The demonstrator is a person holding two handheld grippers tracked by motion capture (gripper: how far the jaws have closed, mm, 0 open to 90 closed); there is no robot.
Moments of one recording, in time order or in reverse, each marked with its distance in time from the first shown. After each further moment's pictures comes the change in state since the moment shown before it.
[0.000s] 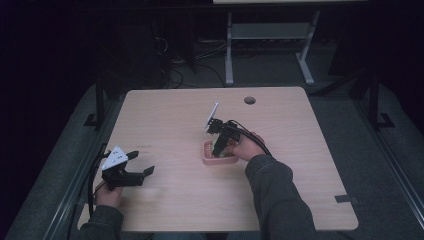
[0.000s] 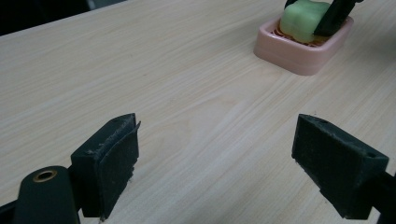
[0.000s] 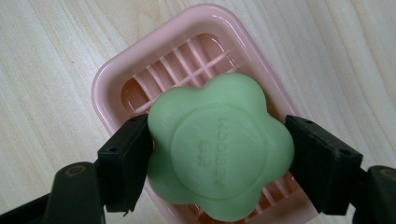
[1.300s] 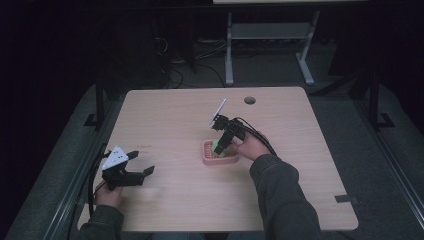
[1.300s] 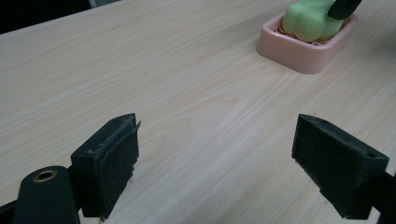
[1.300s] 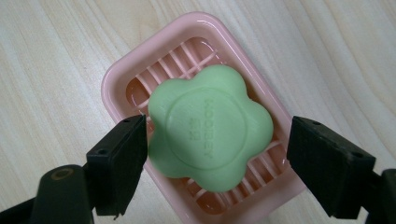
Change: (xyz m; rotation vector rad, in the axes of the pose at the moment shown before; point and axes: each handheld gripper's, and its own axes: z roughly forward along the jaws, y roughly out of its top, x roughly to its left) left arm 0.001 0.000 0.000 0.012 0.004 0.007; right arm -0.007 -0.011 -0.016 -0.058 0.031 0.056
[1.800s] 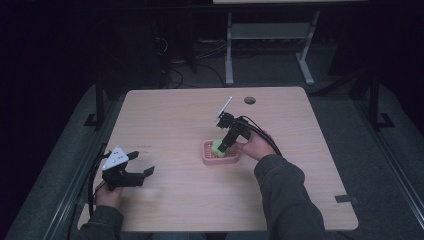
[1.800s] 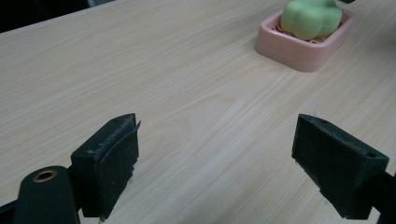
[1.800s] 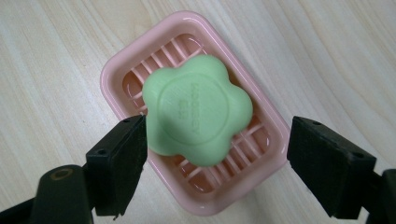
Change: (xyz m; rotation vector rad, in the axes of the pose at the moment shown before) left arm -0.001 -0.001 0.000 0.008 -0.002 0.004; right arm -0.004 -0.011 -0.015 -0.042 -0.024 0.013
